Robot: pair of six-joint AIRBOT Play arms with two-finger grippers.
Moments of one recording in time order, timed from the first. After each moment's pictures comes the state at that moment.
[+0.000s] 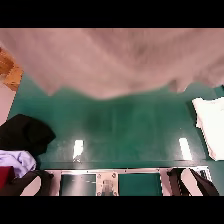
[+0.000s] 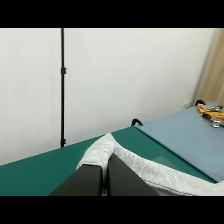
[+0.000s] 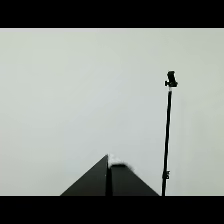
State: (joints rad) left arm 0.12 -0.95 2.09 0.74 -1.18 -1.37; right arm -0.63 -0.81 1.97 -0.54 0.91 1.20
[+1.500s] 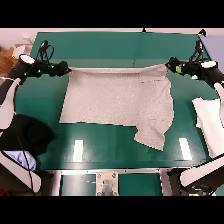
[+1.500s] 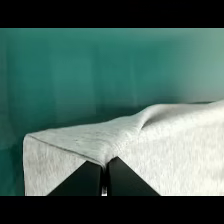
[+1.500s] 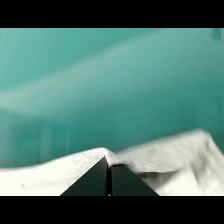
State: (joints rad) left arm 0.09 -1.86 1.64 0.74 -0.90 -1.12; right arm -0.26 -1.79 1.52 -0.67 0.73 1.12
